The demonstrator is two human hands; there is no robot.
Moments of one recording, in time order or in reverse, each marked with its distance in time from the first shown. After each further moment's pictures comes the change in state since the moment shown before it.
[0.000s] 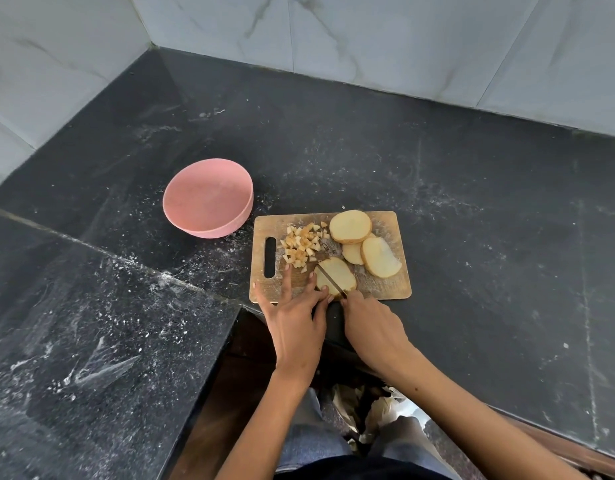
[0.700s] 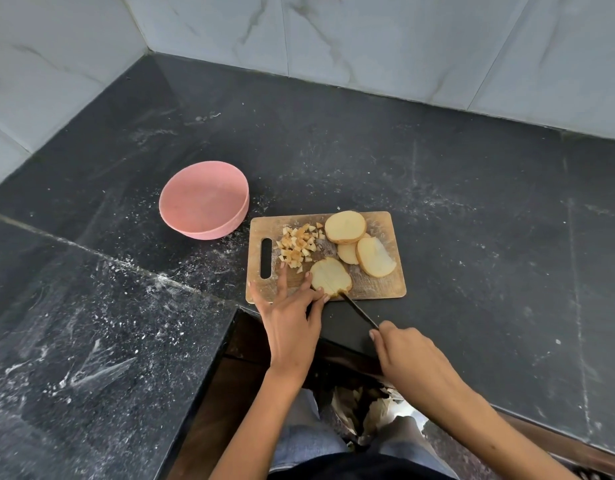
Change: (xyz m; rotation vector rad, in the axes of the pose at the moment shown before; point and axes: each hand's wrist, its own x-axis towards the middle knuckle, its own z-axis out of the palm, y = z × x) left_hand 0.001 -0.003 0.001 -0.026 0.007 0.021; right_hand -0.052 0.043 -0.011 0.100 -0.045 -0.032
